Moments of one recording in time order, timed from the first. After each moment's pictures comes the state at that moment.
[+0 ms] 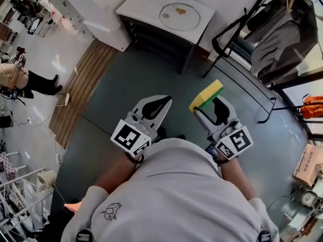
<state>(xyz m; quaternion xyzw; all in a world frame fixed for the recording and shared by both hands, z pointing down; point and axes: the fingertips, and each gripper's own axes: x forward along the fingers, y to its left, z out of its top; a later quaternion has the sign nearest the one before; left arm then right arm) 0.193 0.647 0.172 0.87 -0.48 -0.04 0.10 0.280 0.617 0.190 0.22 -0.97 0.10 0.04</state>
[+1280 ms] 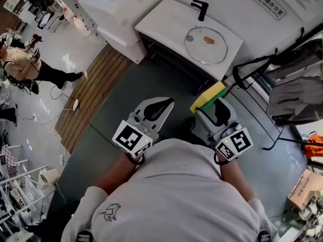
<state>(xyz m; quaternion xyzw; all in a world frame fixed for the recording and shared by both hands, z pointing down) 0.000 0.447 0.179 0.85 -0.51 -0.02 0.10 0.082 0.405 0.200 0.19 -0.97 0.13 0.03</state>
